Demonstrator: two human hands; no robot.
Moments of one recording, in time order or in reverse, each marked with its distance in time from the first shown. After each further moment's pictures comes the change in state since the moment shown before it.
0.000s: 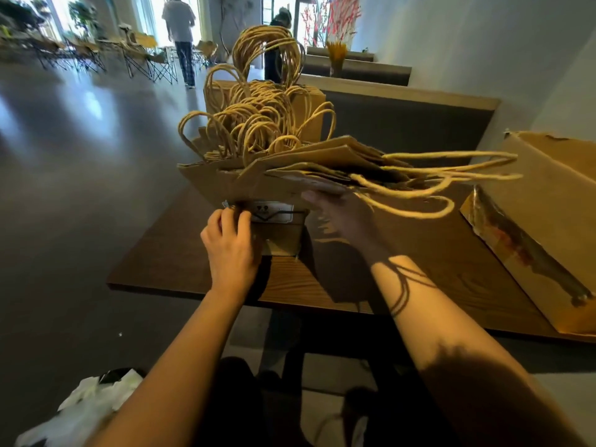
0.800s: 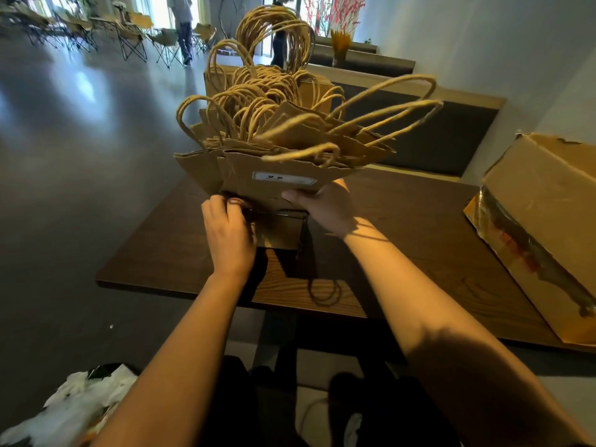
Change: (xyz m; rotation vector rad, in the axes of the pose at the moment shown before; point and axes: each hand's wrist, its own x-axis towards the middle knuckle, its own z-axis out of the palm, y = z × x) left_hand 0.025 -0.006 0.020 -0.251 0.144 -0.082; right_hand 0.024 -0.027 0.023 -0.256 -0.022 -0.125
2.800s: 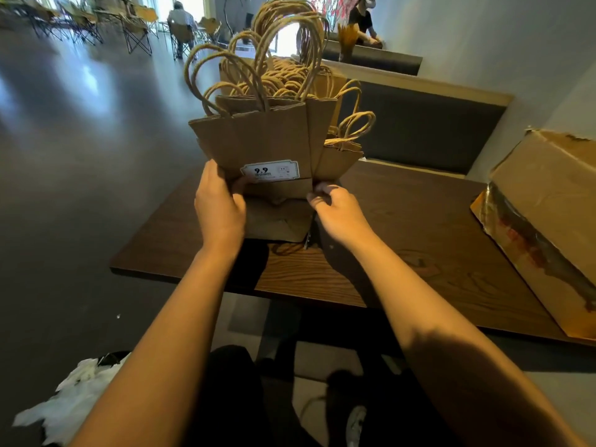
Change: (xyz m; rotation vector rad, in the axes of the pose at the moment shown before) left_hand 0.035 0.002 -0.048 -0.367 0.086 -0.157; right_hand -0.003 0.033 0.017 -0.027 0.053 -0.006
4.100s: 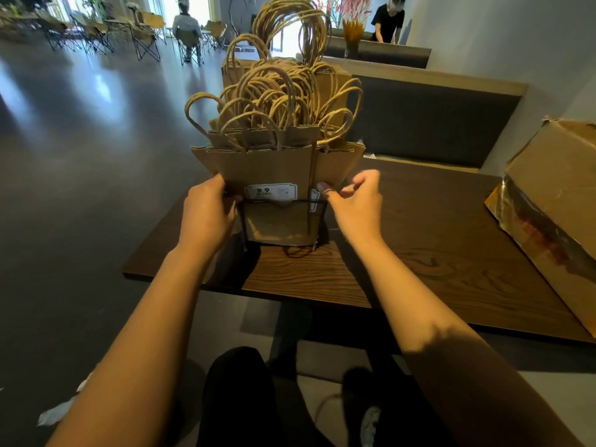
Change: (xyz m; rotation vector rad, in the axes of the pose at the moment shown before) left_hand 0.017 -0.014 -0.038 0.248 -0.336 0.042; right_hand -0.001 0.007 0.006 0.184 0.436 -0.005
